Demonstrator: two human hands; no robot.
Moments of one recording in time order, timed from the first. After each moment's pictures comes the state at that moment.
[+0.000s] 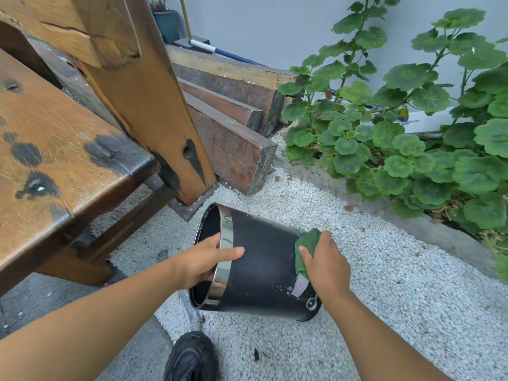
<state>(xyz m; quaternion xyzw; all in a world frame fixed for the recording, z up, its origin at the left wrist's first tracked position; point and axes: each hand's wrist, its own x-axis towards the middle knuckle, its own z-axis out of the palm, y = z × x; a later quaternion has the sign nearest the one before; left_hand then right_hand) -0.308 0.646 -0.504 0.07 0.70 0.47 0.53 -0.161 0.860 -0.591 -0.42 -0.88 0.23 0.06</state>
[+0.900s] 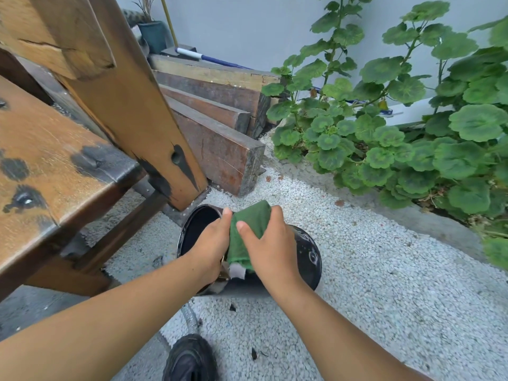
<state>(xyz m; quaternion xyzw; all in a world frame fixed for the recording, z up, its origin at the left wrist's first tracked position) -0.271 0.709 -0.473 -0.03 0.76 0.56 0.34 -0.191 0.793 -0.503 -0.32 -0.77 0.51 0.20</state>
